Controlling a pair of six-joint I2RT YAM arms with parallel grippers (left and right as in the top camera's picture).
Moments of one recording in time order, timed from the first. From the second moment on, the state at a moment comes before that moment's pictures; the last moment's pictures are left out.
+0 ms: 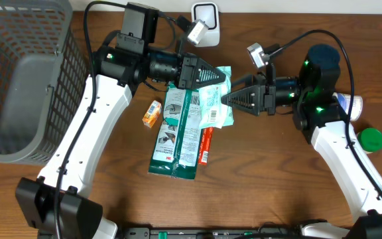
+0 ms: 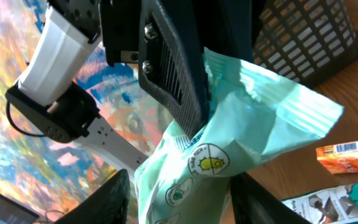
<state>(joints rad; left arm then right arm) -0.33 1.68 1.66 -0.78 1.20 -0.16 0.16 1.44 1.02 0.22 -1.49 0.62</state>
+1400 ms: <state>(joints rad) -0.33 1.68 1.66 -0.79 1.22 -0.16 0.17 1.44 1.01 0.27 -1.48 0.61</state>
